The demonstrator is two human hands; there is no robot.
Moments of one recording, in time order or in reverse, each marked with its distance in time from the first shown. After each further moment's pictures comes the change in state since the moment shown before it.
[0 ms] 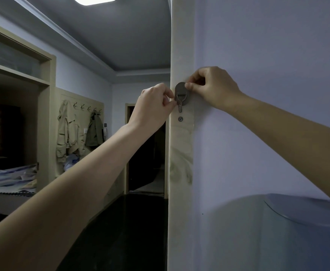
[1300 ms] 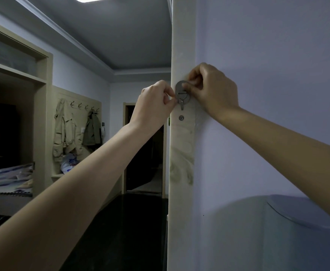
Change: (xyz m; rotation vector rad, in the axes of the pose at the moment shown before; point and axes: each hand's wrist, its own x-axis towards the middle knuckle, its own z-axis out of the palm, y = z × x) left_hand 0.001 -0.004 0.006 -0.040 0.021 -0.019; right_hand -0.007 0.009 0.022 -0.076 0.214 -0.096
